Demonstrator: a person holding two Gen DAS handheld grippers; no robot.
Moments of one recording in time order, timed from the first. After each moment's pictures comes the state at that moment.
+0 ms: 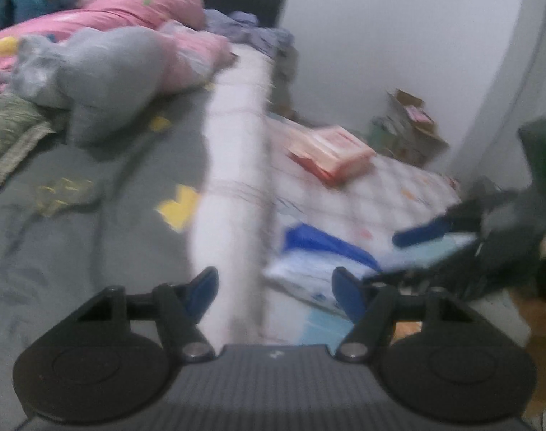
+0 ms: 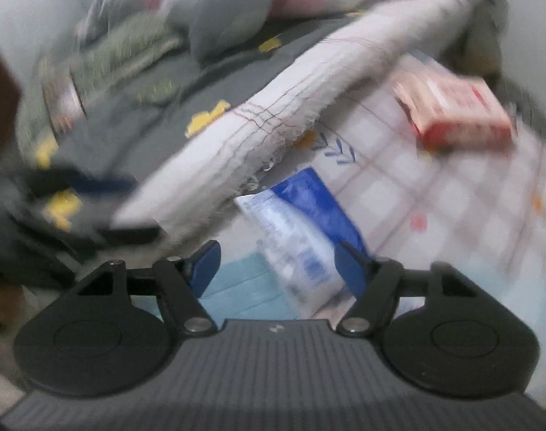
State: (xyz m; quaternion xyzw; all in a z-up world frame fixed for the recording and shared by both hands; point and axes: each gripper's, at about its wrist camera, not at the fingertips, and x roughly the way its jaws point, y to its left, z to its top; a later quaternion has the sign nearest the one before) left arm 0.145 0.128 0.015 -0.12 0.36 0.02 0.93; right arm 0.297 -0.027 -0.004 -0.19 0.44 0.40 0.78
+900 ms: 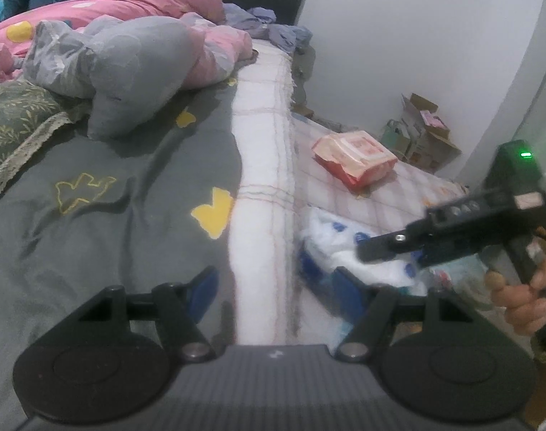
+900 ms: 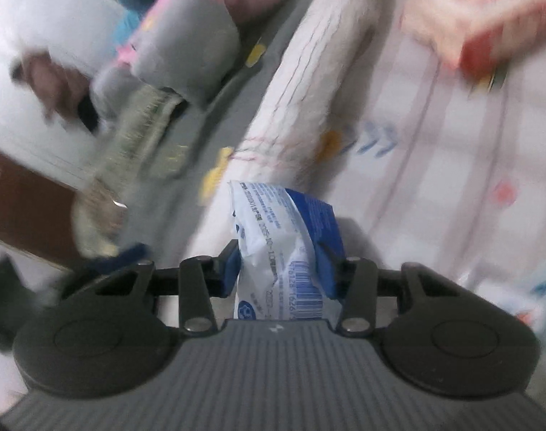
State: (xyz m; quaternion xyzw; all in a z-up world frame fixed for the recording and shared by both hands) left arm 0.152 0.153 0.010 -0.14 0.37 0.02 0.92; right arm 0.392 -0.055 -0.063 0.19 0.58 0.42 0.67
